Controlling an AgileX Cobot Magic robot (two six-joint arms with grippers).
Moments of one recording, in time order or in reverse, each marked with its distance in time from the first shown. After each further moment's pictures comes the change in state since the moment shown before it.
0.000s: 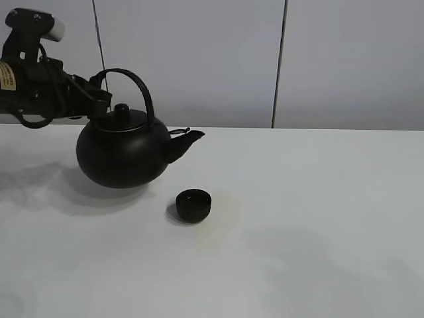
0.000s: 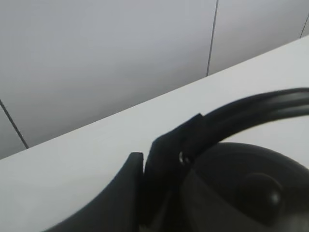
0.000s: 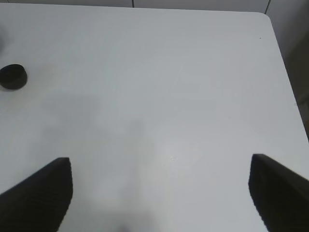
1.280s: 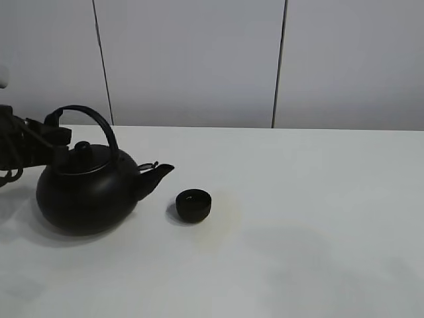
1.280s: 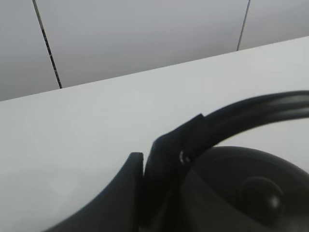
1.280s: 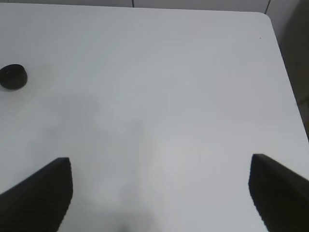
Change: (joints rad) left arm 0.049 0.000 0.344 -0.268 -0.314 0.240; right arm 0.000 0.000 0.000 0.000 0.001 0.000
